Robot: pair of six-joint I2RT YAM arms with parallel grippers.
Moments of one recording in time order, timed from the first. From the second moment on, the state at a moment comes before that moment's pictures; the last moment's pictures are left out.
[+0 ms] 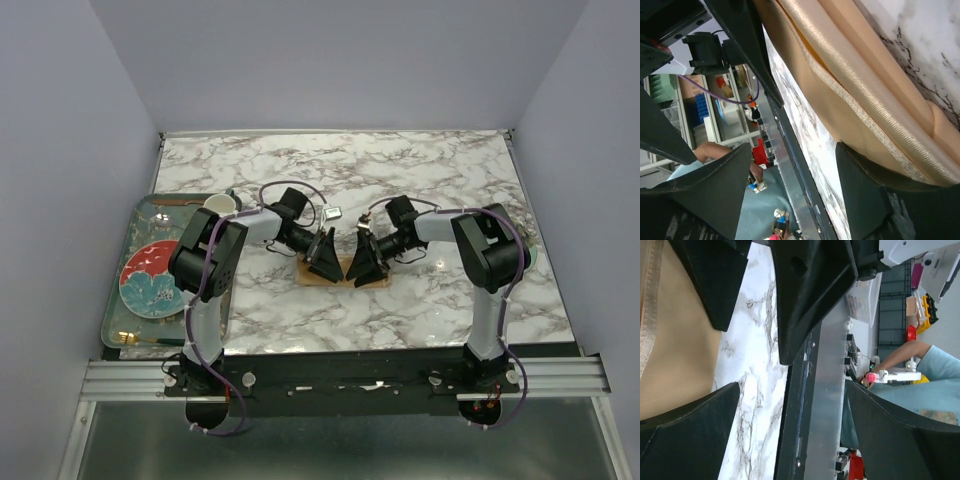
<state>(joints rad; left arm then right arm) -0.46 1.98 1.18 -0.45 1.32 -0.03 0.38 2.03 1.08 -0.39 -1.15 0.21</state>
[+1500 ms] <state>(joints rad) -0.42 1.66 1.09 -0.34 1.02 0.01 0.23 1.62 1.07 -0.71 -1.11 0.01</state>
